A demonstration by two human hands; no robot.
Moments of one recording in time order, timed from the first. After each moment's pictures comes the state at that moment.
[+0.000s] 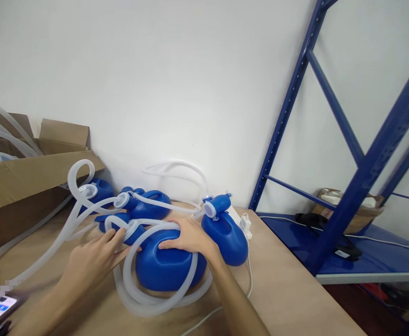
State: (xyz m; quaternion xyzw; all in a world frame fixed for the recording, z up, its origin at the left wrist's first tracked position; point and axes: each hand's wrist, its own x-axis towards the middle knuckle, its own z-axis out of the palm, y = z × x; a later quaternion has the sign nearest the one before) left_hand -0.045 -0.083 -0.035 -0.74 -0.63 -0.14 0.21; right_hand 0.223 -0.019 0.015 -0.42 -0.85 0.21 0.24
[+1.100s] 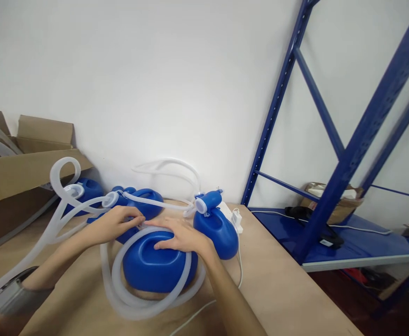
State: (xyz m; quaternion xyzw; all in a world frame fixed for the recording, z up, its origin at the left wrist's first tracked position) left_hand -0.023 -0.020 0.031 -0.84 -0.46 -0.23 -0.15; right_hand 0.235 -0.026 0.017 -0.31 -0.90 0.24 0.19
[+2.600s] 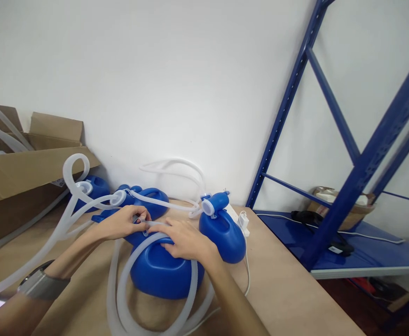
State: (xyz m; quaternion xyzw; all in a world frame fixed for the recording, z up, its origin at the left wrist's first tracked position) left_hand -0.028 -0.009 0.022 -0.81 -0.47 -0.26 -0.23; right_hand 0.213 -0.039 0.023 -0.35 -0.93 0.05 0.08
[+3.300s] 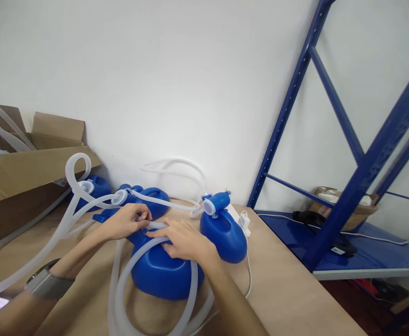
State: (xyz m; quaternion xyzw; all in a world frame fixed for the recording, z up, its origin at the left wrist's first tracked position) left_hand -0.025 -0.006 0.017 -0.80 -0.48 -0.29 -0.21; right_hand 0.206 -0.046 0.032 -0.38 -0.92 0.06 0.05
